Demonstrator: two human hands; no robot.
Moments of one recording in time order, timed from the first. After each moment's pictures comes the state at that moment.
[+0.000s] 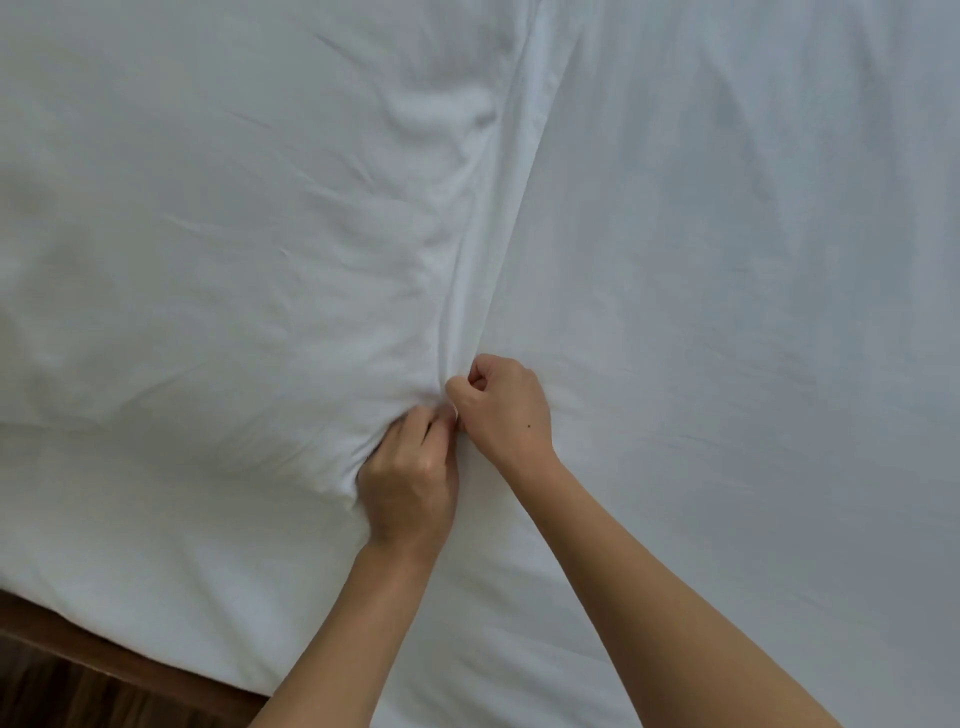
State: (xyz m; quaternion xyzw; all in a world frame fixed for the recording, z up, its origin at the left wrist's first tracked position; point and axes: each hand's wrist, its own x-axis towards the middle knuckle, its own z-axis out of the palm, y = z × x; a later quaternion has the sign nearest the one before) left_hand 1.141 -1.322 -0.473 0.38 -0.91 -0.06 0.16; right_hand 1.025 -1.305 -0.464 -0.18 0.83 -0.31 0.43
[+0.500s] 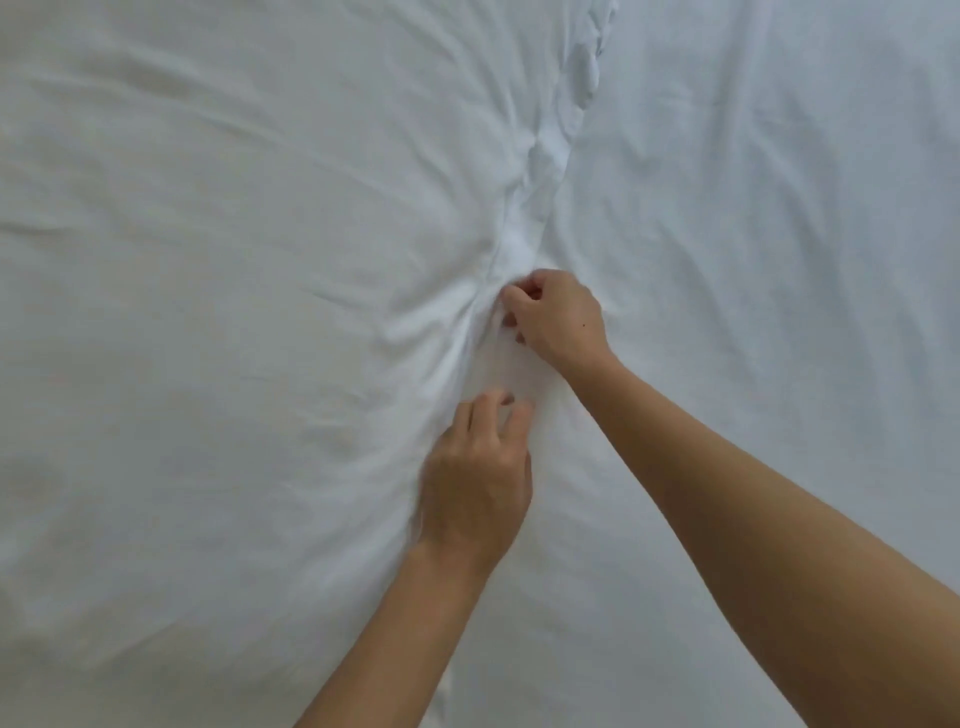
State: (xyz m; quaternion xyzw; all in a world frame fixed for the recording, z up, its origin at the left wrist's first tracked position) left_hand 1.009 -1.394 -0.447 0.29 -0.94 -0.14 0.11; right_hand 0.844 -1.421 -0.457 -0.18 0.85 -0.34 0.36
